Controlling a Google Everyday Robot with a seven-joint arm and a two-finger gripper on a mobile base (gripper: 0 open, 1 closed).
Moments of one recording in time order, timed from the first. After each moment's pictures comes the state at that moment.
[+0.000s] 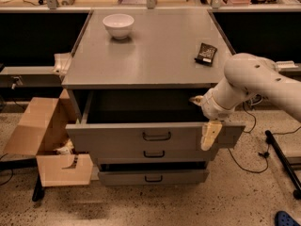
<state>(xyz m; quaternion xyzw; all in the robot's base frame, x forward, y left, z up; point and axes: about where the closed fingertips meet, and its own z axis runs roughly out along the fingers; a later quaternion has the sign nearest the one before) 0.575 -0.185 0.687 -0.72 0.66 0.06 0.18</state>
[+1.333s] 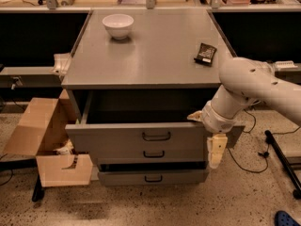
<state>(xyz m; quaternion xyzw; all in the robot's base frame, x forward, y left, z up) 0.509 -0.181 0.680 -0.76 0.64 0.11 0.10</state>
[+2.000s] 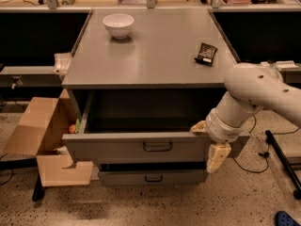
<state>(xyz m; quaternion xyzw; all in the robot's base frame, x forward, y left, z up) 0.468 -0.186 0.682 -0.76 0.63 0.13 0.08</state>
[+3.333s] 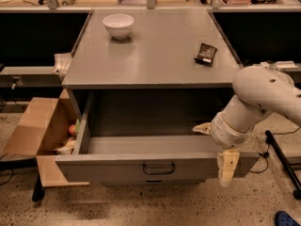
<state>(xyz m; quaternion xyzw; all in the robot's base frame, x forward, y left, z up) 0.449 -0.190 0.689 -0.76 0.63 0.14 0.09</state>
